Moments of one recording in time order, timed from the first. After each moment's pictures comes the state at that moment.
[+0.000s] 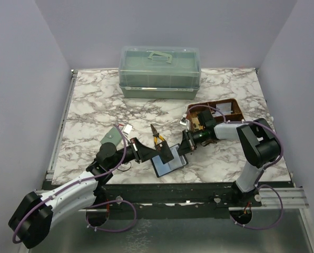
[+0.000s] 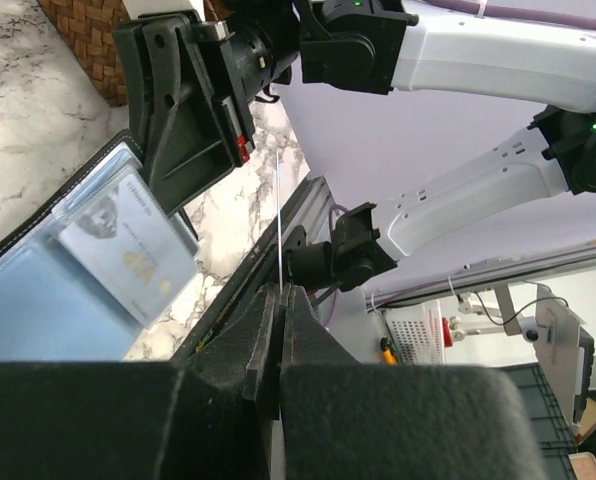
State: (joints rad) left arm -0.69 0.79 0.17 0.61 0.44 -1.07; right arm 0.39 1.77 0.79 -0.14 -1.20 0.14
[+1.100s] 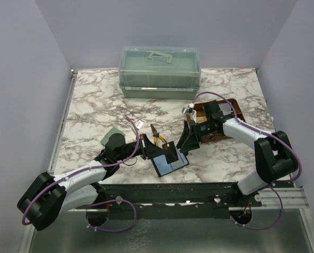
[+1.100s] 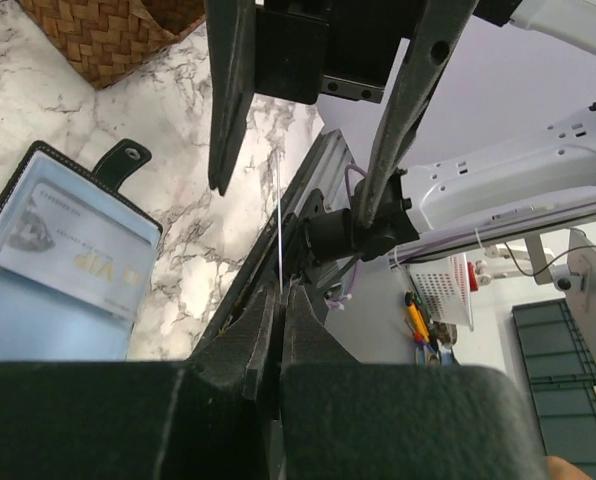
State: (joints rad) left arm -0.69 1.02 0.27 0.66 0.56 -0.96; right arm 0.38 1.56 0.89 -0.38 -1.41 -0.17
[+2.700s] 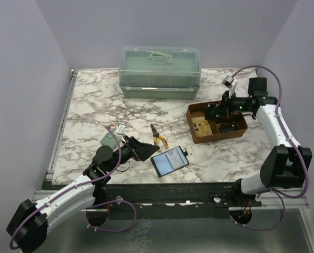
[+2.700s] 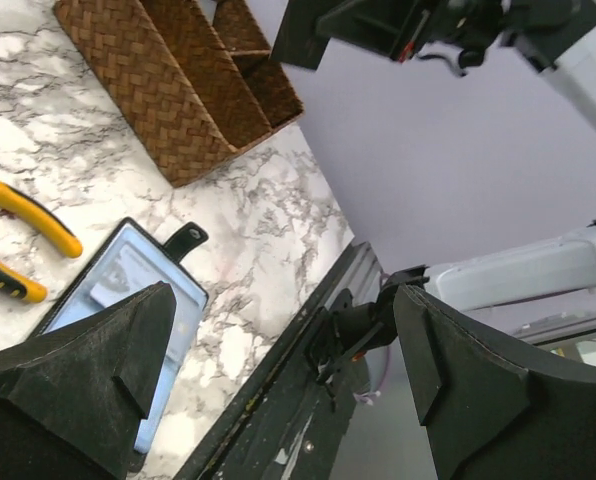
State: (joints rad) left arm -0.71 0.69 0.14 0.59 0.24 -0.97; right arm -0.07 1.46 1.16 -0.67 -1.03 -0.50
